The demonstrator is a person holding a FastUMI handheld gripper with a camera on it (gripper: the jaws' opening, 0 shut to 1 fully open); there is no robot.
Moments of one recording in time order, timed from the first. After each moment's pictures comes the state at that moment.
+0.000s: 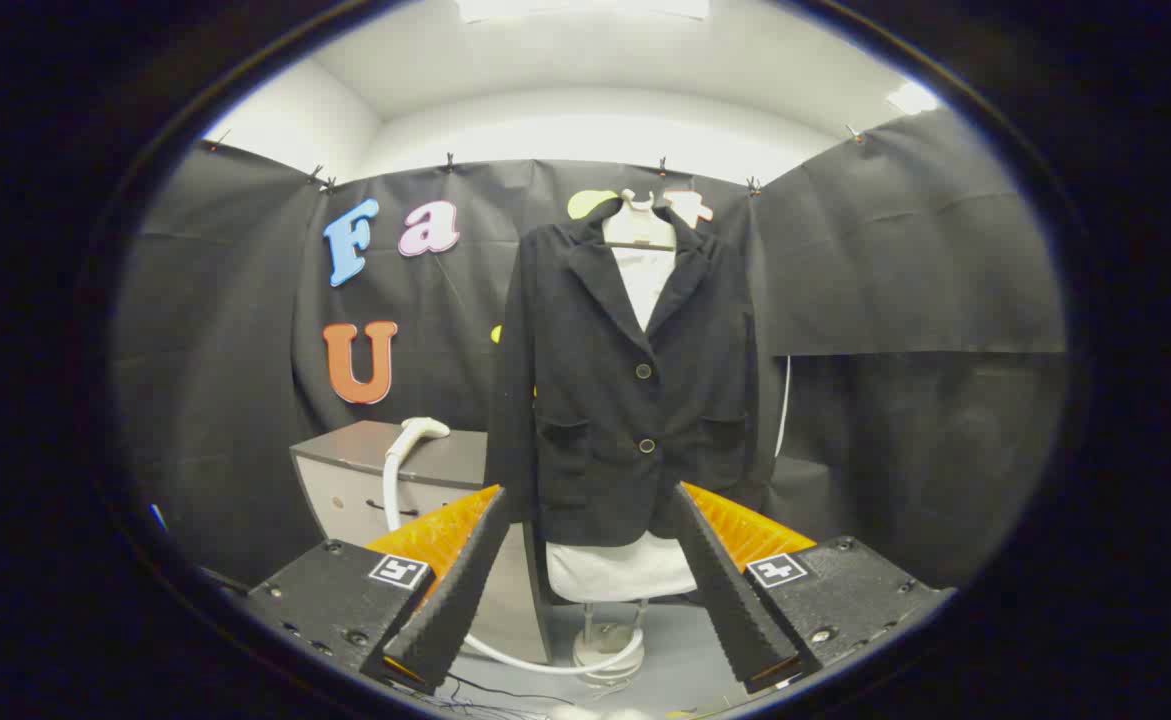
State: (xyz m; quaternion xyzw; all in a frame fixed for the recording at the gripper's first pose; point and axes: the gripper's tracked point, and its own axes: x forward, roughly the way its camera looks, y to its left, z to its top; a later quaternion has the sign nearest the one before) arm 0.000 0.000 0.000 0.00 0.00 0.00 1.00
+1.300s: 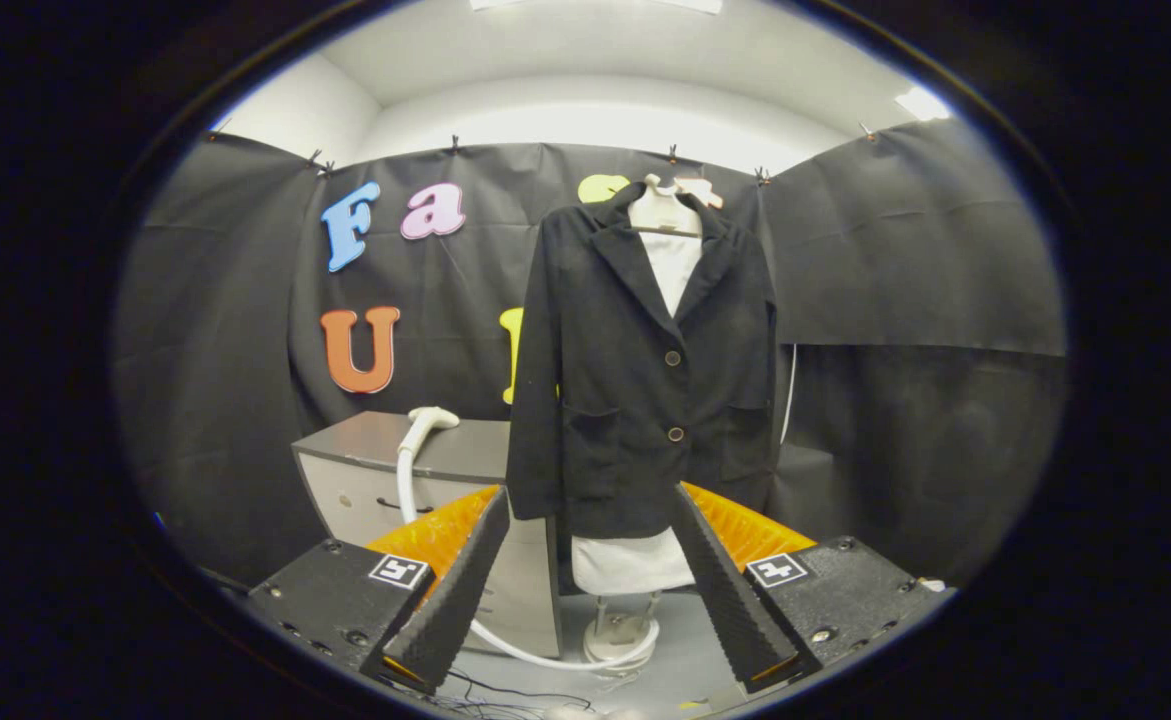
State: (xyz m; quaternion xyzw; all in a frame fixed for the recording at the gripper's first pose) arm 0.025 0.050 -0.003 0.01 0.02 0.00 1.00
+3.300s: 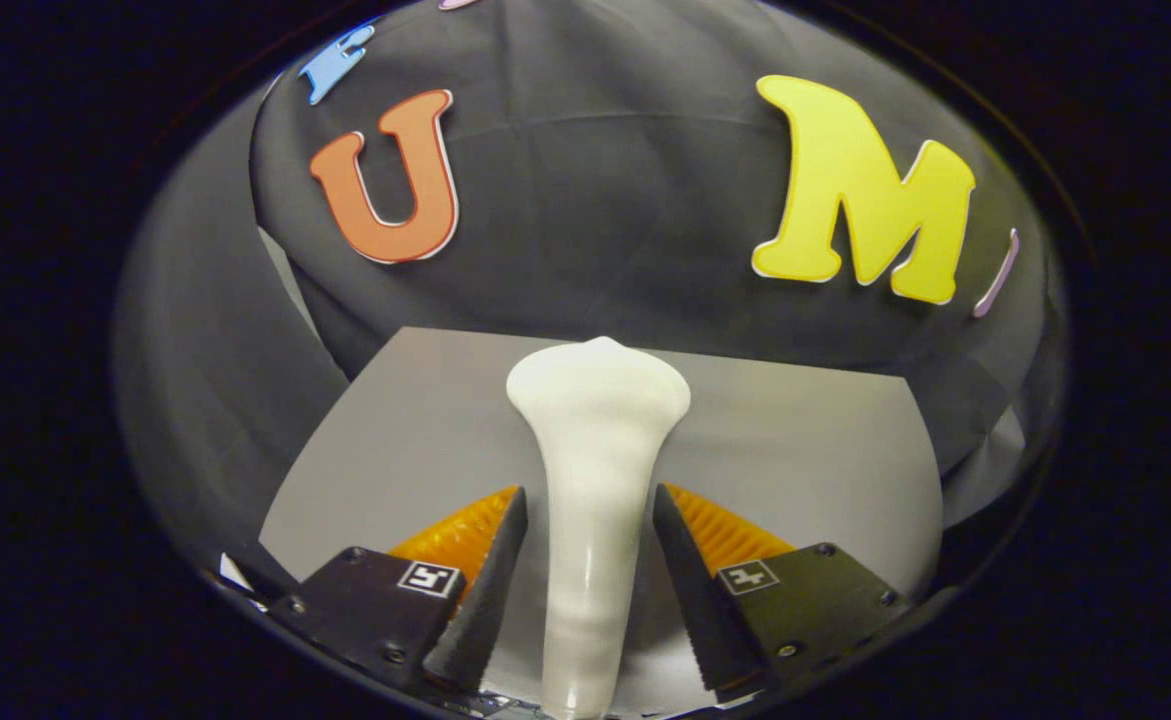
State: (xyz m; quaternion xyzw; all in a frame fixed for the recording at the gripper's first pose) arm 0.496 0.401 -0.093 -0.02 0.38 0.14 0.91
